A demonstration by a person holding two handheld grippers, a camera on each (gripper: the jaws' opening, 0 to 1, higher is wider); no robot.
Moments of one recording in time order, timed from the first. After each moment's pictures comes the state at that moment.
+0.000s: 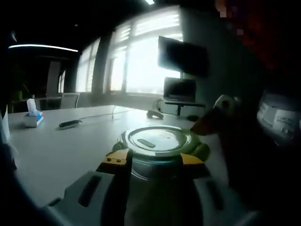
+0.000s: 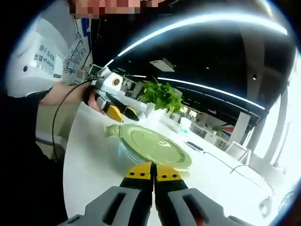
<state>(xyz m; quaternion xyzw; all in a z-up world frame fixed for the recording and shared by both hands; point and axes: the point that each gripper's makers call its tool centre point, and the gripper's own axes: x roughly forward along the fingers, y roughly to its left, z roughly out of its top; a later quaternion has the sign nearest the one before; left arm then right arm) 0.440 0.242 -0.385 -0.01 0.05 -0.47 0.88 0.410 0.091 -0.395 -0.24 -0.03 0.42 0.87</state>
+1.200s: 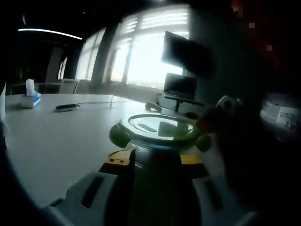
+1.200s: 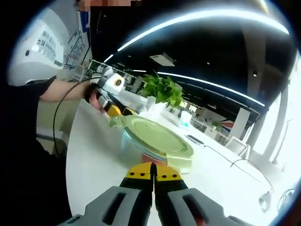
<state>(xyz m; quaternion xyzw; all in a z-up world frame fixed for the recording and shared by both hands) 0.444 0.243 -0.413 -0.04 0.10 -0.48 0.87 0.405 0.081 -0.408 -0.24 -0.01 0.41 0.88</state>
